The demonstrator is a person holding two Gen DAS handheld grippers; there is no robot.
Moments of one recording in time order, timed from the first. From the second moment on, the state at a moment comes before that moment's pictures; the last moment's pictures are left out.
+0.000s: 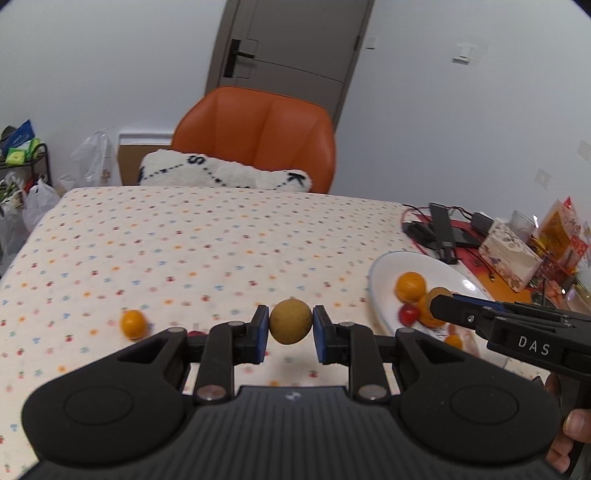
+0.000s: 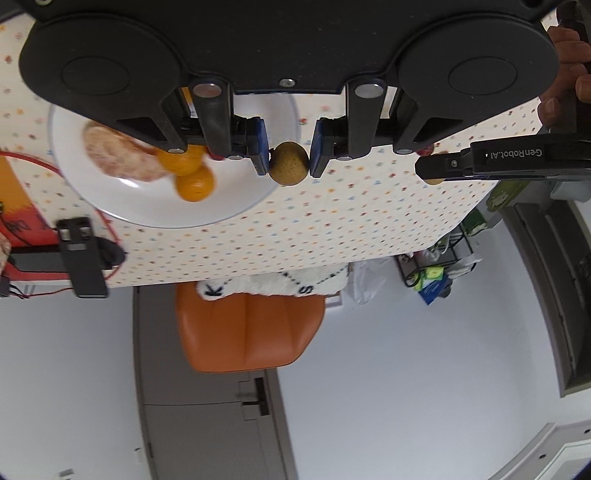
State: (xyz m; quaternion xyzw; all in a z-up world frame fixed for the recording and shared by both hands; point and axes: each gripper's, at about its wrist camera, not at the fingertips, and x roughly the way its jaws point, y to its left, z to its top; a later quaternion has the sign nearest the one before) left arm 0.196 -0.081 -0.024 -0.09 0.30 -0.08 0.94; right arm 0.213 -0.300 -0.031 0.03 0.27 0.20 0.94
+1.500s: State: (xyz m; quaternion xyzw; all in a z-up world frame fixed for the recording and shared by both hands) left arm 0.233 -0.170 -0.031 -0.07 0.32 -0.11 0.94; right arm 0.207 -0.416 -0.057 0.10 0.27 0.10 0.95
